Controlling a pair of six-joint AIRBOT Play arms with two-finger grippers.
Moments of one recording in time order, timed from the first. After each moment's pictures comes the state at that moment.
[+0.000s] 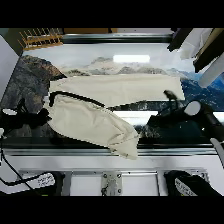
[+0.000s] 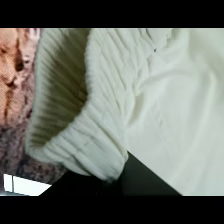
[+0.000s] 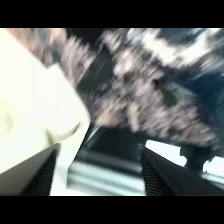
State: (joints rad) left arm 0.51 -1.40 0.83 1.01 -0.91 -1.35; right arm 0.07 -1.07 0.77 -1.11 1.16 1.47
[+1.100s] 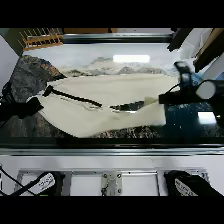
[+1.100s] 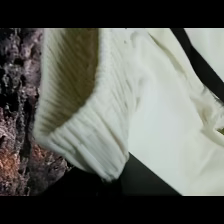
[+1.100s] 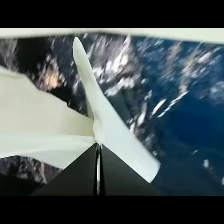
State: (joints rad) left arm 0.50 -1.21 0.96 1.03 -1.03 -1.33; right arm 0.06 -1.08 1.19 -1.40 1.18 1.53
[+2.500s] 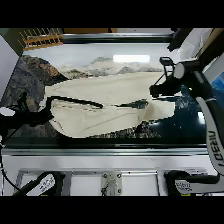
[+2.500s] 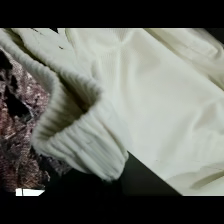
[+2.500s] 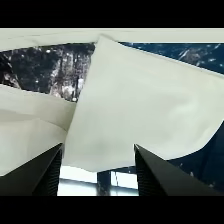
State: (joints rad) left arm 0.43 -1.18 0.77 1.03 -0.99 -1.31; right arm 0.19 -1.53 1.55 -1.58 1.35 1.64
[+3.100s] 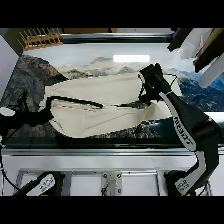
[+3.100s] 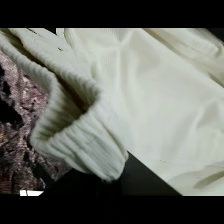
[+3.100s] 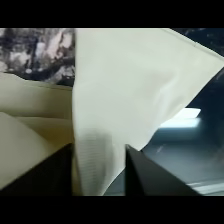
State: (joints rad) left arm 0.43 -1.18 0.77 1.03 -0.99 -1.29; right arm 0.35 -1.83 1.73 -1.91 1.63 1.67
